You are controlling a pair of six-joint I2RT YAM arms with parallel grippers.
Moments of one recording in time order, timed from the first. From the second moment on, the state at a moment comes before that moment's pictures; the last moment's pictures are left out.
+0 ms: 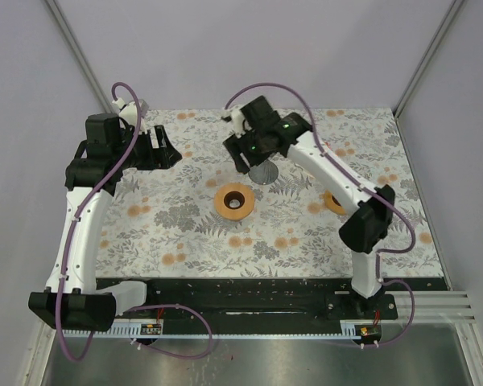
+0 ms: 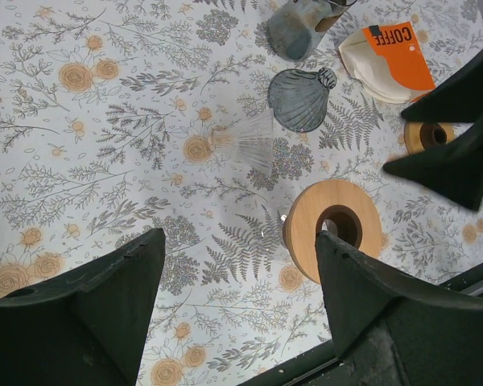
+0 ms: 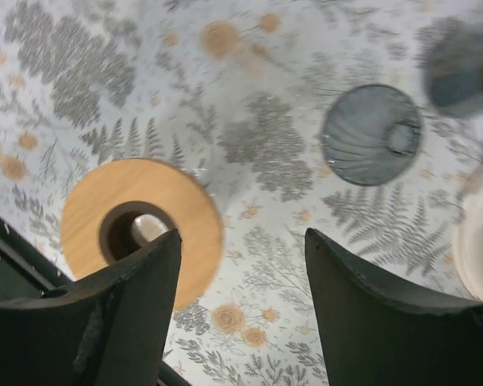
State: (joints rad) left arm -0.04 1.18 1.41 -0.81 0.40 -0.16; right arm 0.76 2.02 2.14 -1.07 -0.08 -0.06
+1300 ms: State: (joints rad) left arm -0.04 1.16 1.38 -0.80 0.40 -0.15; right arm 0.45 2.25 2.06 -0.75 -0.05 0.20
